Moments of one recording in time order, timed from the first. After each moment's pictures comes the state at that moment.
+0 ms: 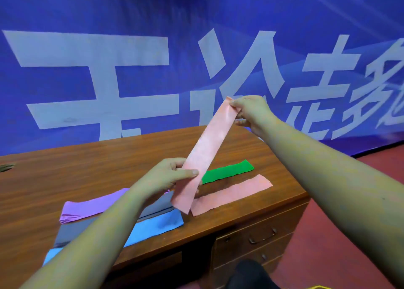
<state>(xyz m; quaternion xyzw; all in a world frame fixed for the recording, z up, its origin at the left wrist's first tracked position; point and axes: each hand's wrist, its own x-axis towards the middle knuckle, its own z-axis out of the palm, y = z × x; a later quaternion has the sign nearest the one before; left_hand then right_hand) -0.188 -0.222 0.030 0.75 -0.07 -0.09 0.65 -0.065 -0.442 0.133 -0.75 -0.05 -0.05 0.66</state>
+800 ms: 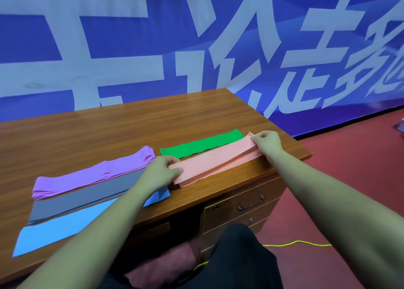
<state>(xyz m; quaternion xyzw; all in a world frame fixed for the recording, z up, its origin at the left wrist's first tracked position) -0.161 -0.239 -0.055 0.91 0.06 -0.06 0.41 -0.025 -0.548 -0.070 -0.87 0.14 -0.07 0.47</state>
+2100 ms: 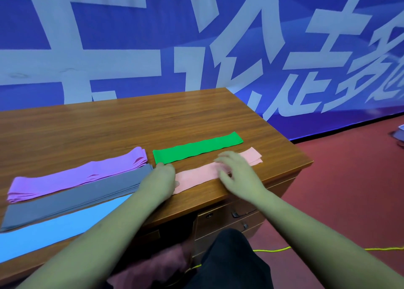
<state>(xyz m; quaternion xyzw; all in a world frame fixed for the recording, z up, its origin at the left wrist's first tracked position) -0.136 -0.262 -0.081 0.99 0.04 -0.10 0.13 -0.095 -0.503 -0.103 -0.93 -0.26 -0.10 0.24</state>
